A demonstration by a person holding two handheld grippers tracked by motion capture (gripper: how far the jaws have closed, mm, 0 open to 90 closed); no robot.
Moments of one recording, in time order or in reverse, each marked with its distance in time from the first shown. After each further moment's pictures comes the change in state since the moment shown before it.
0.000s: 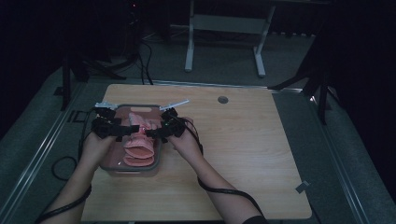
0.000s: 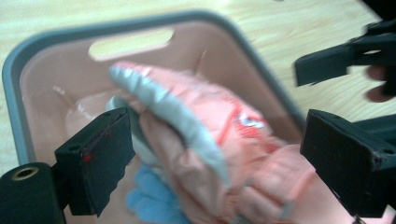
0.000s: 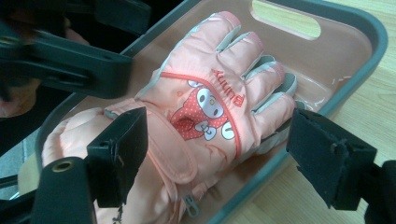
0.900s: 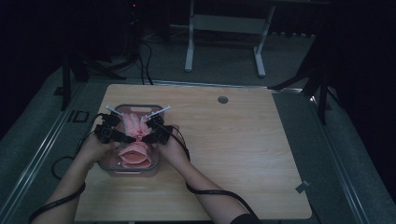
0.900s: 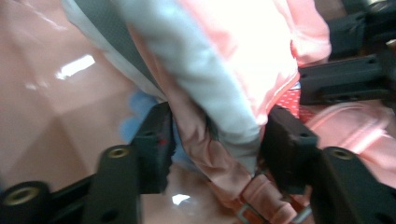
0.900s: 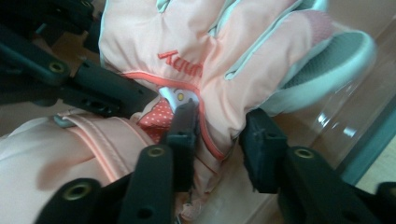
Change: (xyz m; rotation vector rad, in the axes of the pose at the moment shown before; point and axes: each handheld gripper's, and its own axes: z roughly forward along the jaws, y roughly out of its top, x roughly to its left) left arm 0.031 -0.014 0.037 0.367 -0.030 -0.034; right arm 0.022 -0.006 0.053 0.168 -0.145 0.069
